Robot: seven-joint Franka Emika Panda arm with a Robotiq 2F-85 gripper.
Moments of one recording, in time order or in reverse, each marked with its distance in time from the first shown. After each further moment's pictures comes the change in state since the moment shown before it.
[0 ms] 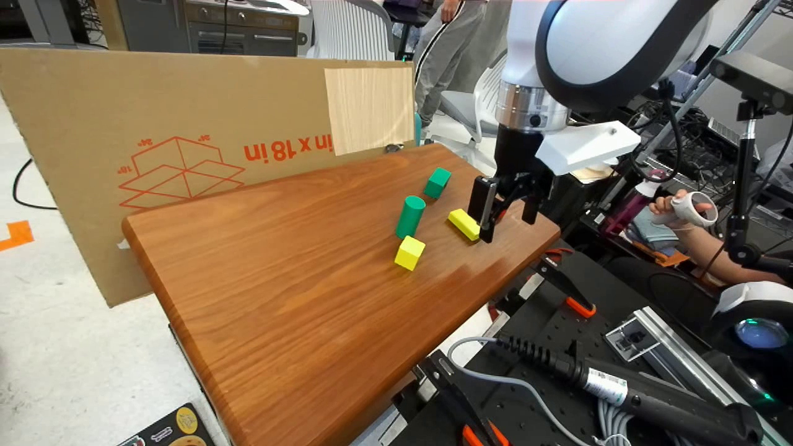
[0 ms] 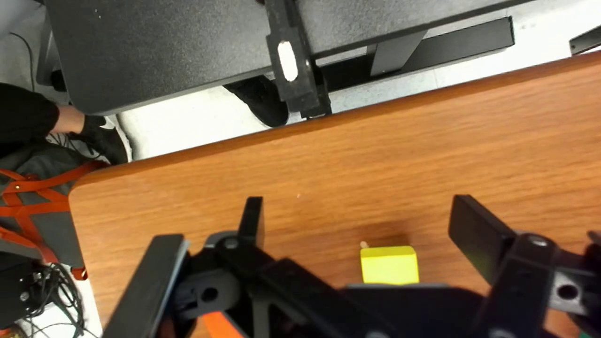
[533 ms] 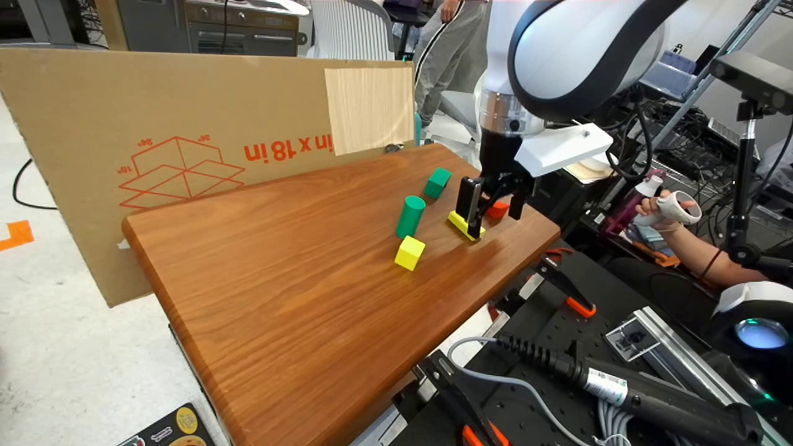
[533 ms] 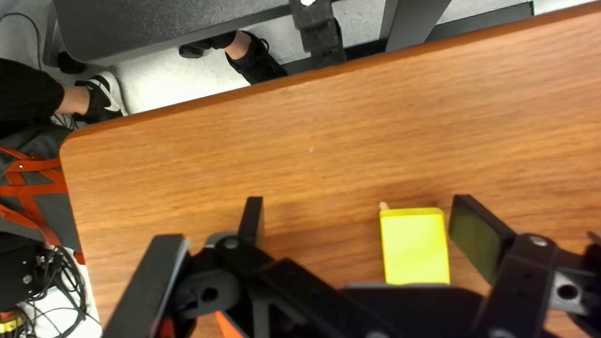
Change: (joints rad) arm 0.002 0.097 -0.012 0.098 -0.017 0.005 -0.011
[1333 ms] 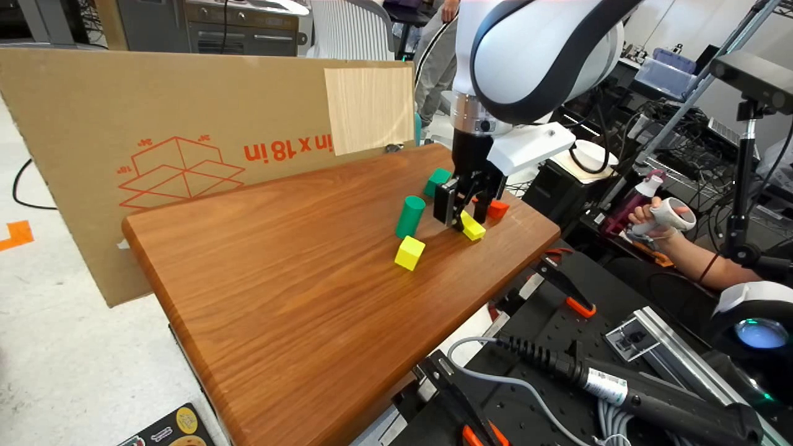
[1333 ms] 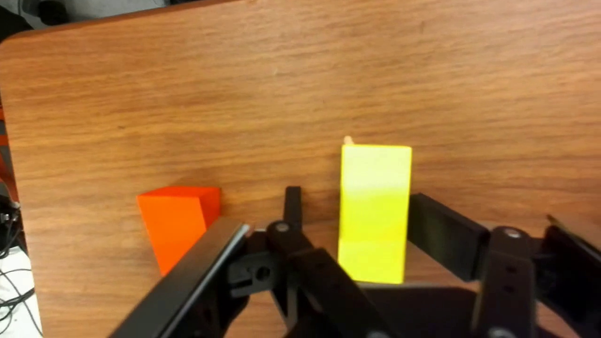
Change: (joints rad) arm 0.001 0.089 0.036 0.110 0.008 0.002 -0.076
